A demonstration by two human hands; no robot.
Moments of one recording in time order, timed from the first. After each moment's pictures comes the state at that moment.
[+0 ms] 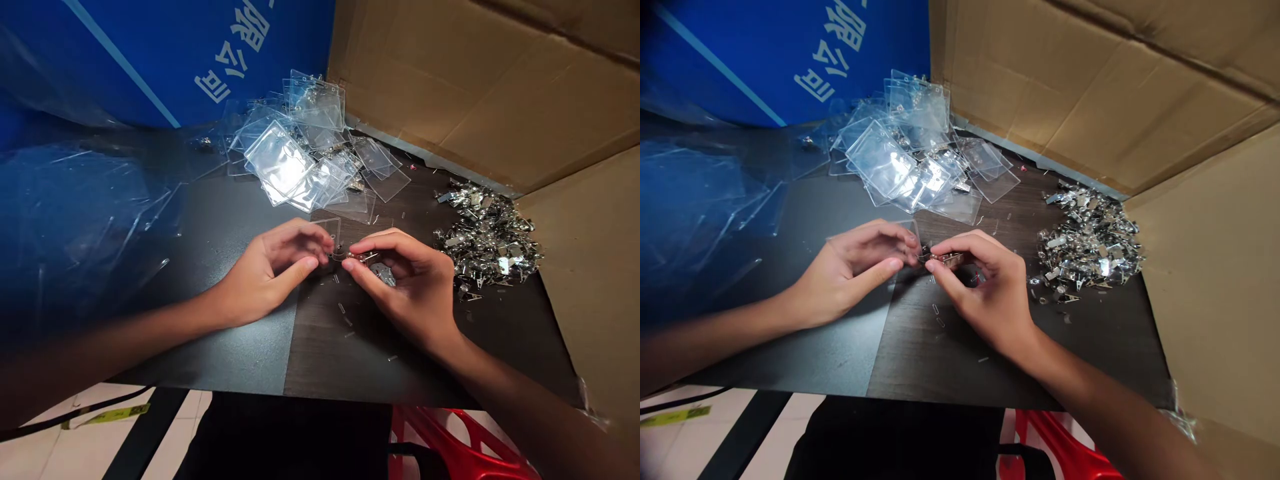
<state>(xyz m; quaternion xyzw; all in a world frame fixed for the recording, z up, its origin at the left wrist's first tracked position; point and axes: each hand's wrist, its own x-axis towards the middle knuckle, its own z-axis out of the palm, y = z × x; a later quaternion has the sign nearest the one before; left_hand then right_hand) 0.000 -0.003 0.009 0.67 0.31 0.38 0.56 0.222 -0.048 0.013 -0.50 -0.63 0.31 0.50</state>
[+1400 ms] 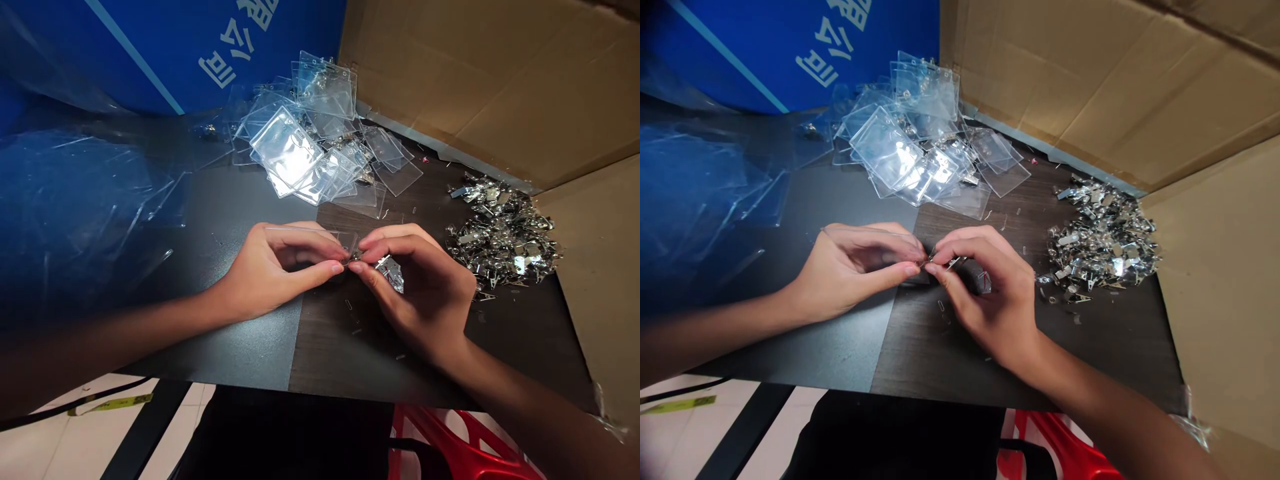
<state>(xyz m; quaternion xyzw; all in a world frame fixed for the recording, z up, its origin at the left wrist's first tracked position) 0.007 -0.002 0.012 0.66 0.30 0.42 0.54 0.218 -0.055 0.011 -0.44 -0.67 0.28 0.52</state>
